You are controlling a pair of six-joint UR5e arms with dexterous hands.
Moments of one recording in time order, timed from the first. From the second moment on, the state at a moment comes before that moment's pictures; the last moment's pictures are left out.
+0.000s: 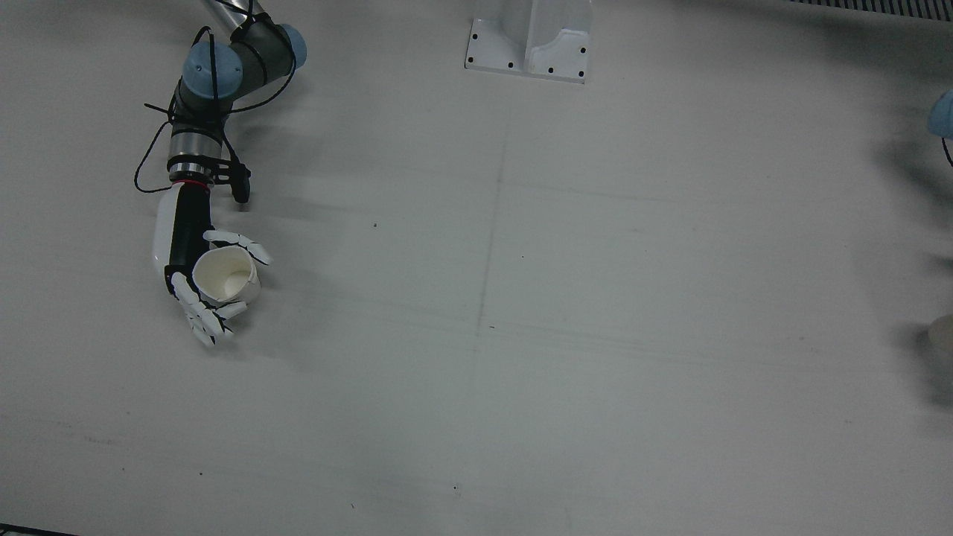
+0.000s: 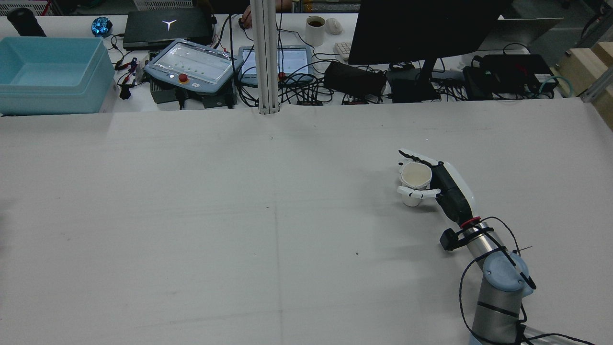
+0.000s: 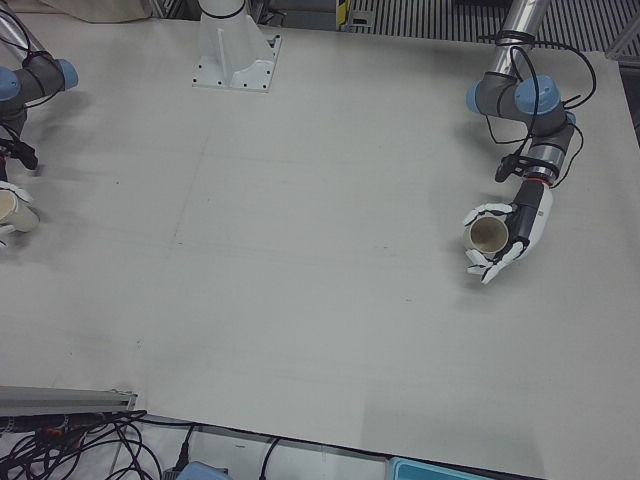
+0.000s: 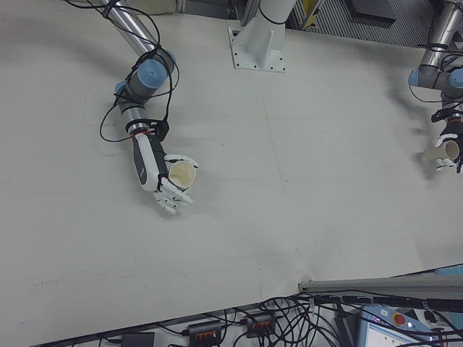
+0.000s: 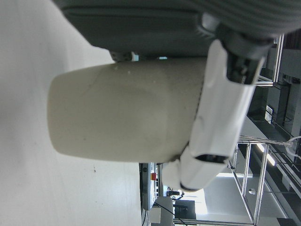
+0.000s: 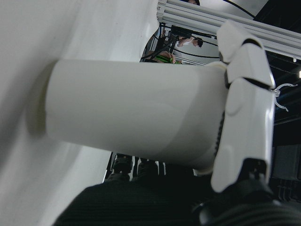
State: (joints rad) left arm -0.89 -1.34 -1.44 -0.50 1.19 0.08; right arm 0.57 -1.36 1.46 -2.96 -0.73 -0.46
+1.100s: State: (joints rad) left arm -0.89 -1.34 -1.44 -0.49 1.20 0.08; right arm 0.63 -1.37 1.55 -2.97 -0.75 -0.46
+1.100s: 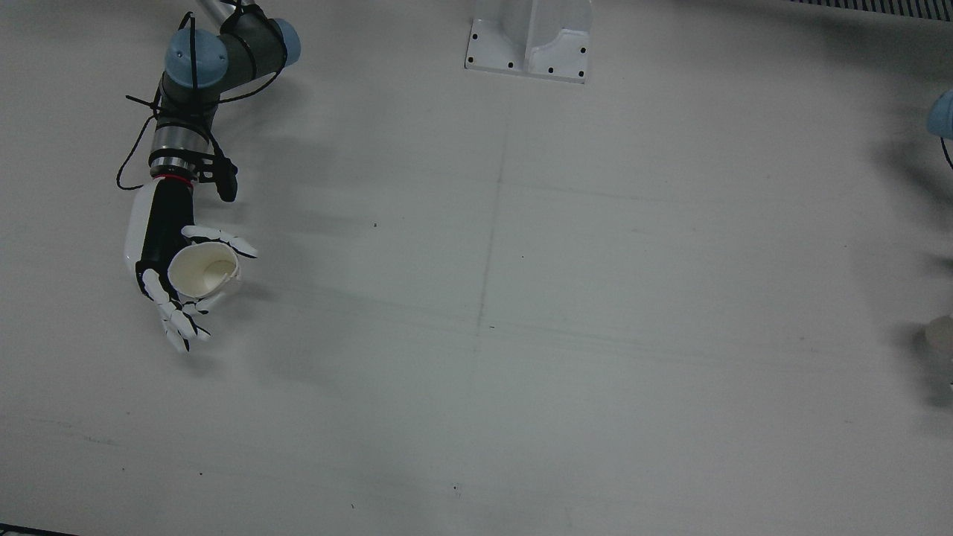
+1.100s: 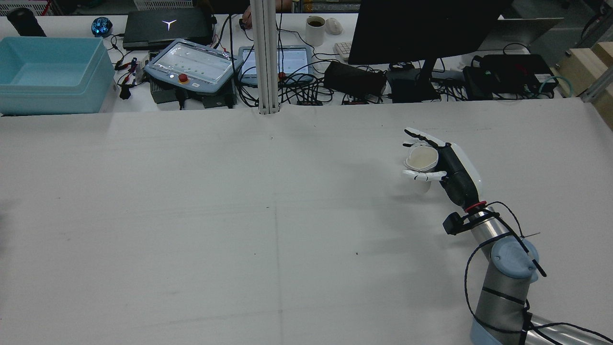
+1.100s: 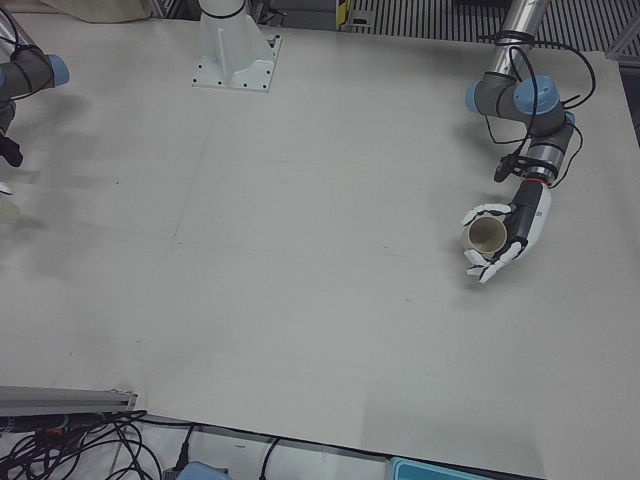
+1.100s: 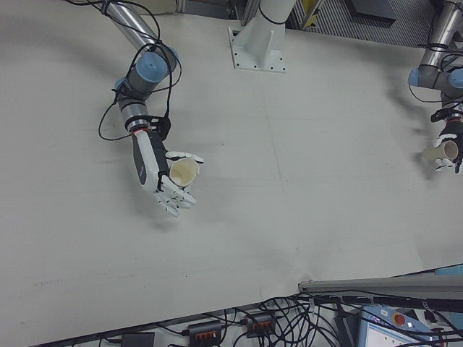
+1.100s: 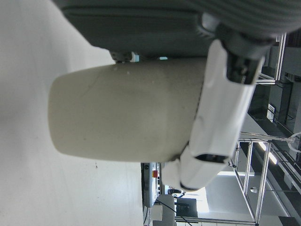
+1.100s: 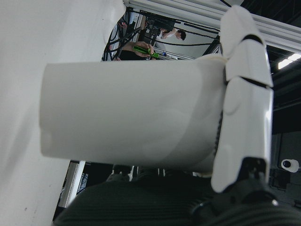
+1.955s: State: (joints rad) left arm -0.89 -1.64 -1.63 -0.15 1.53 0.21; right arm 0.83 -1.35 1.80 -3.16 -0.90 -0.61
